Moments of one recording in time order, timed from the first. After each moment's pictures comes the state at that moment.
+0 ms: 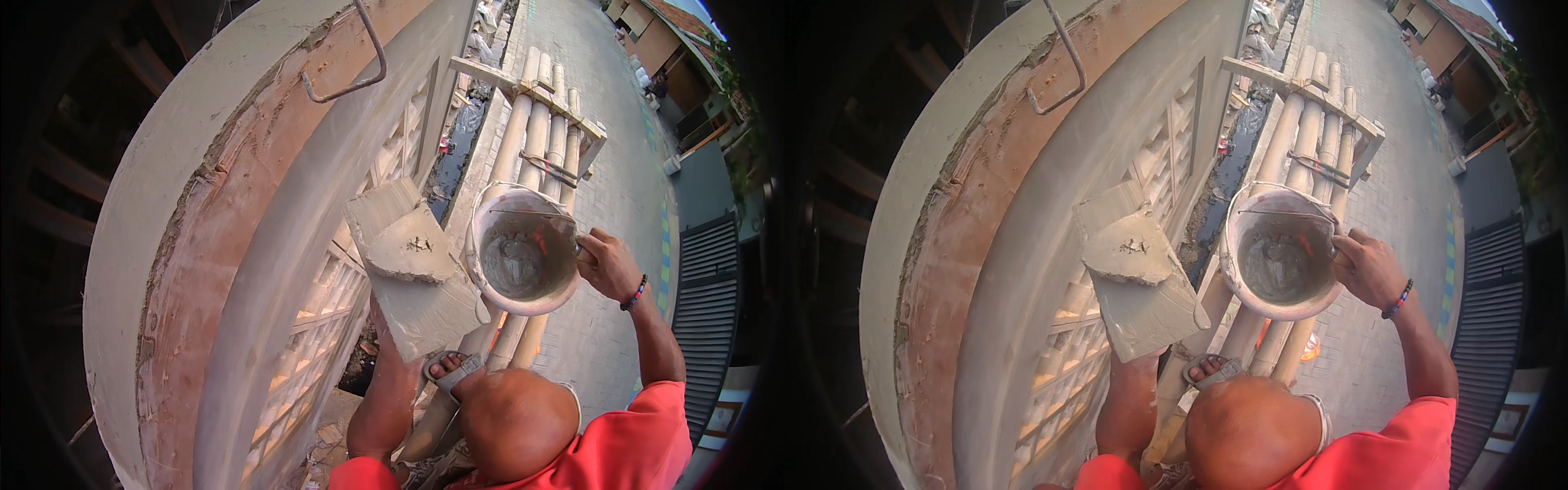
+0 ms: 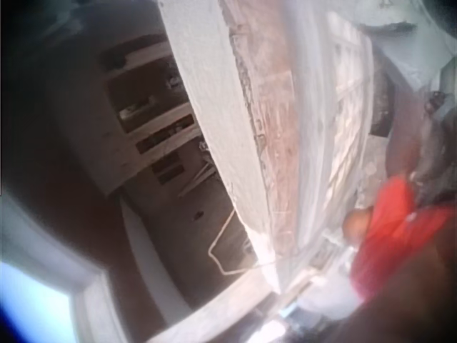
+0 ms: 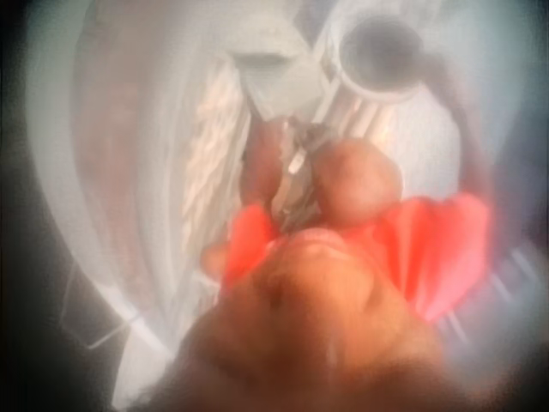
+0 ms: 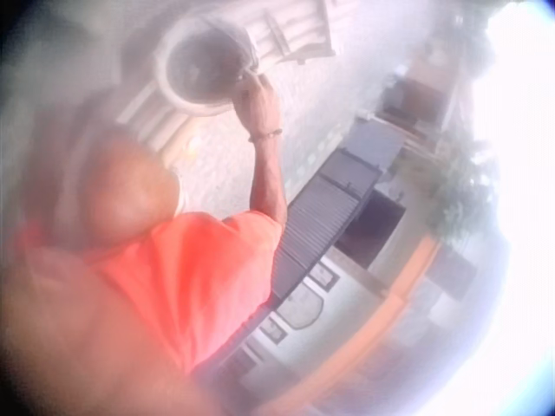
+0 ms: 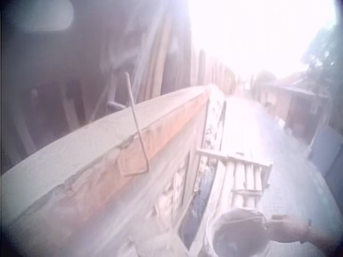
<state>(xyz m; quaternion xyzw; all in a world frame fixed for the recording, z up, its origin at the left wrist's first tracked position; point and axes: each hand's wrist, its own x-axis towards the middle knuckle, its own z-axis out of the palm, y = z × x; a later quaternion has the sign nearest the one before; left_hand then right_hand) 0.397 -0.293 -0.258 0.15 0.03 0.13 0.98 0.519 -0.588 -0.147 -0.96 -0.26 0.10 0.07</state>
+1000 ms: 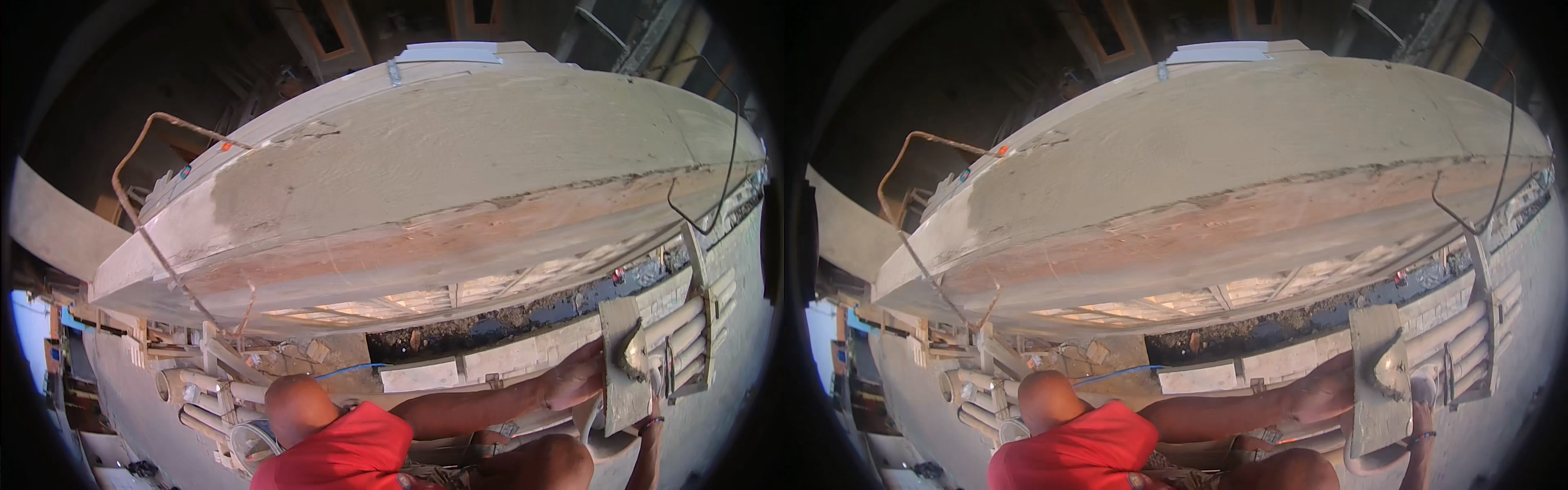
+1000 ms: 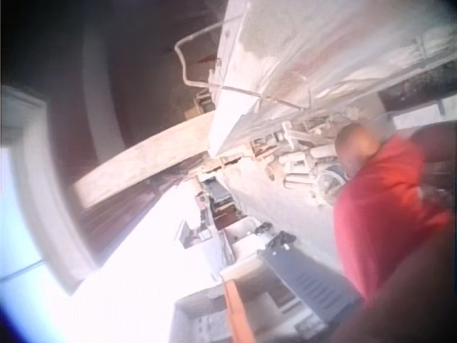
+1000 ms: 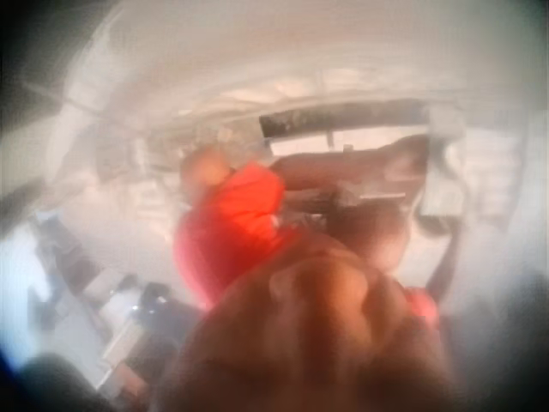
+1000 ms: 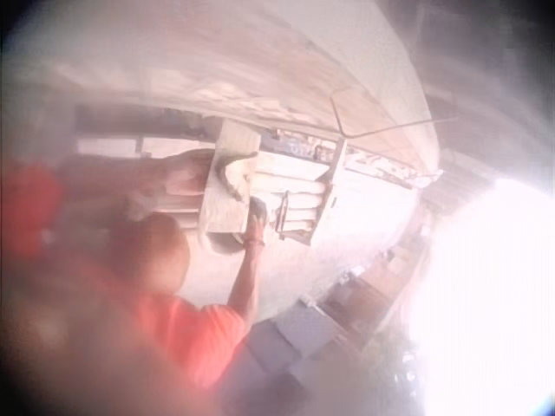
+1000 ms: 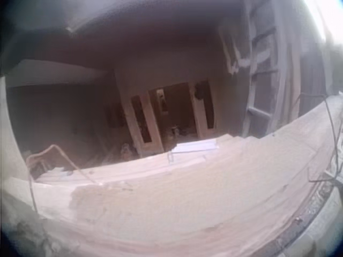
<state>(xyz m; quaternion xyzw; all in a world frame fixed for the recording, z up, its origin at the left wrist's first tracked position) 0.404 -0.330 -0.223 0.06 -0.10 0.08 0.99 0.619 -0.579 -0.252 -0.85 -0.48 0.20 -0.10</state>
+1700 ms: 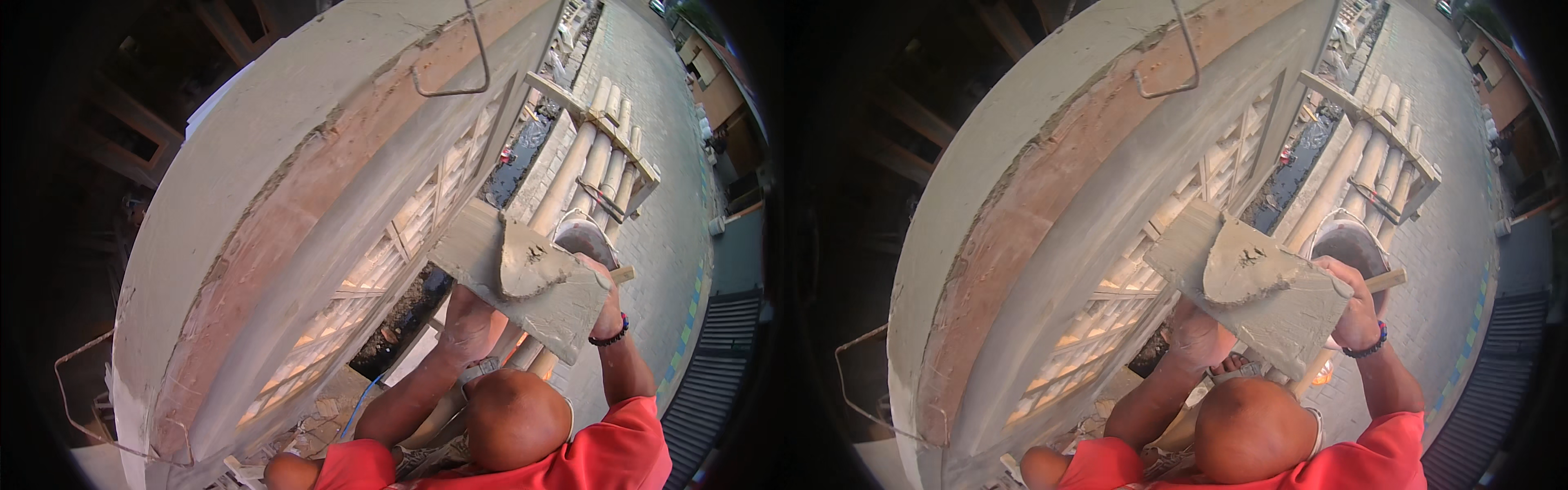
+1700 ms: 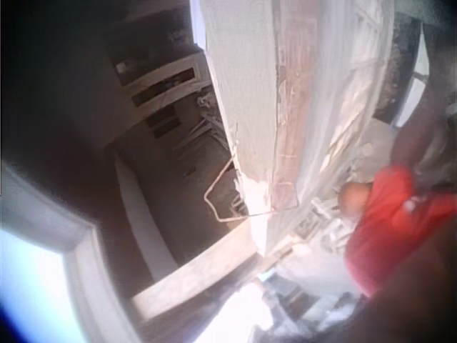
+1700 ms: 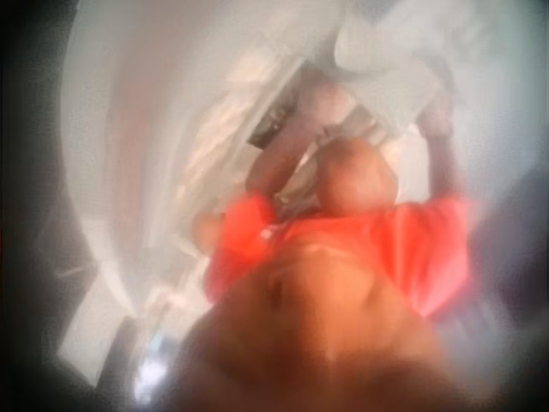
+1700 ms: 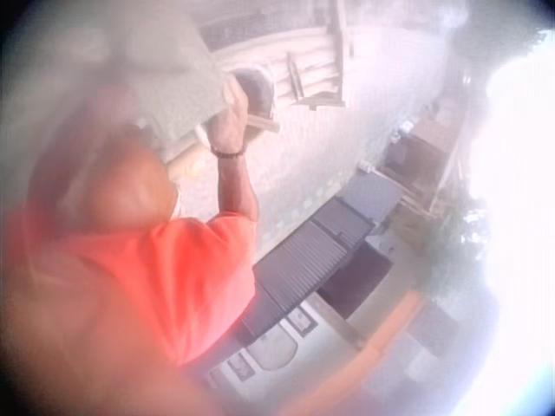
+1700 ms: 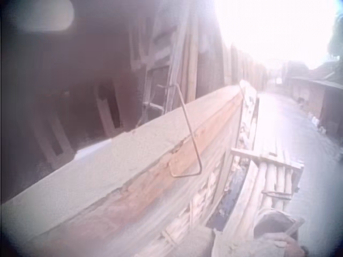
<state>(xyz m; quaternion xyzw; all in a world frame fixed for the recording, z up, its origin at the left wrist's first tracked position) 0.381 -0.317 -0.213 0.14 -0.09 0.12 0.98 0.500 -0.506 -0.183 -0.59 -0.20 0.34 0.70</state>
